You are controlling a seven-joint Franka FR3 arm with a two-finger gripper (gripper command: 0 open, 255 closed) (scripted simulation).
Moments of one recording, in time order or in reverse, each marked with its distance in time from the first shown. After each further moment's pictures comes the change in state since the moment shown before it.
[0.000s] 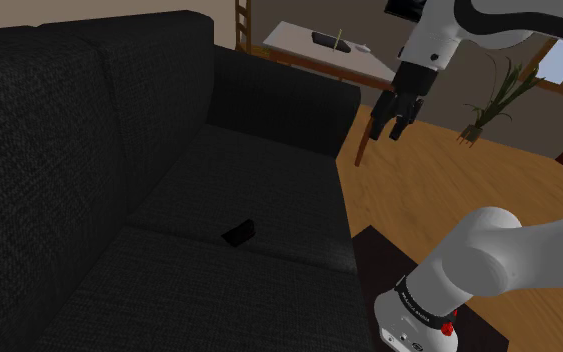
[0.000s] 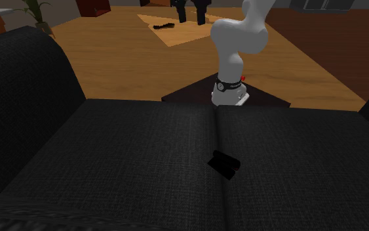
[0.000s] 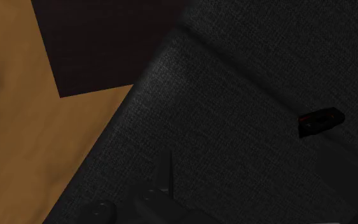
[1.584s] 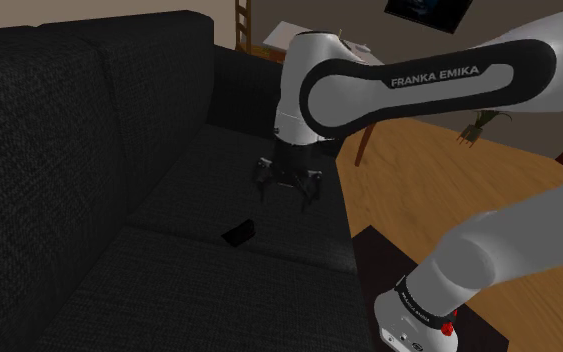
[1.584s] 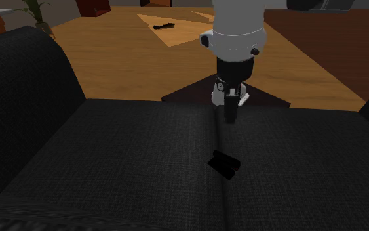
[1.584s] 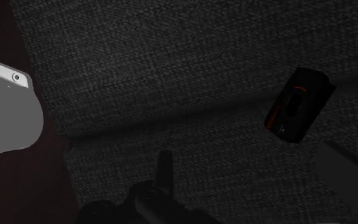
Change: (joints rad) arm -0.166 0.427 0.708 -0.023 0.254 0.437 1.185
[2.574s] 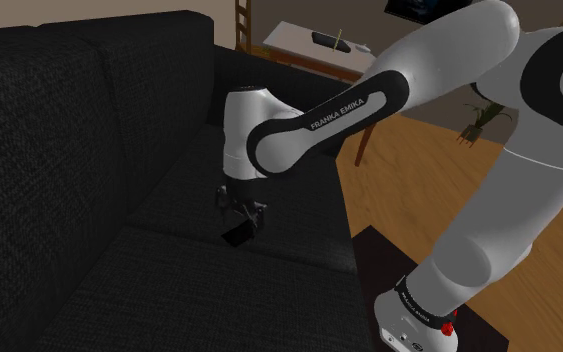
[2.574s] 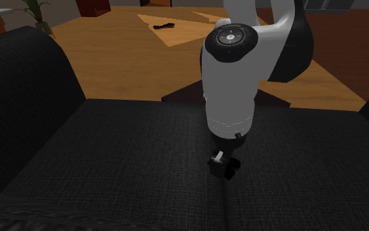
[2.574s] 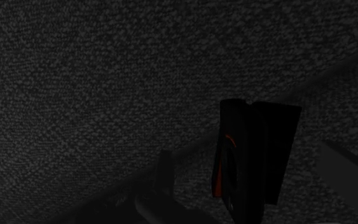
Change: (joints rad) arm -0.050 0.566 0.139 0.155 -0.354 0.268 0.643
